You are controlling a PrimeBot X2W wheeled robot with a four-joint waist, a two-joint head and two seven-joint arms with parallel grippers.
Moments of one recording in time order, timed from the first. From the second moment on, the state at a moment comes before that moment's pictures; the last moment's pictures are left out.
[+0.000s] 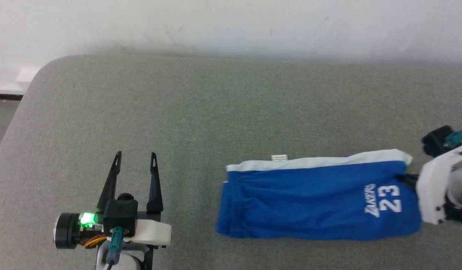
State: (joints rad) left arm -0.09 0.28 -0.34 0.04 -0.12 0.39 -0.26; right arm -0.49 -0.74 0.67 0.37 0.88 0.13 0.46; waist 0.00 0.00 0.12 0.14
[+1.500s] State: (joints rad) left arm -0.17 0.16 -0.32 0.07 -0.03 0.28 -0.26; right arm -0.69 -0.57 0.95 0.32 0.80 0.13 0.55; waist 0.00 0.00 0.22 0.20
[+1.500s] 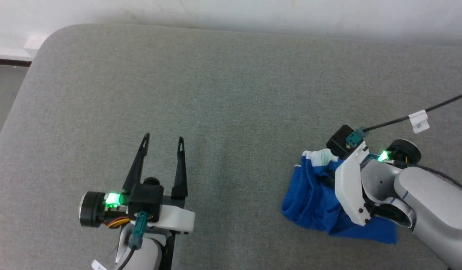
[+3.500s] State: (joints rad) left arm -0.02 0.12 -0.18 -0.03 -0.04 0.20 -0.26; right arm -0.38 -0.59 0.35 0.11 0.69 0.13 0.80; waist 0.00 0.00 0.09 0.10
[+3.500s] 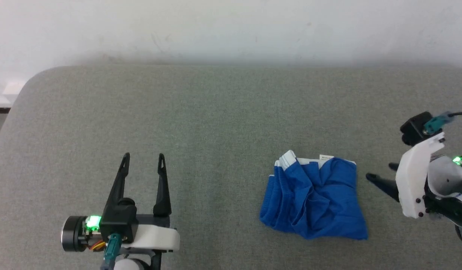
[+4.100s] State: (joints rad) left arm -0.10 0.09 -0.17 -0.02 -0.03 0.19 -0.26; right arm -0.46 -0.54 0.55 0.35 0.77 0.13 0.77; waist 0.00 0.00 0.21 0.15
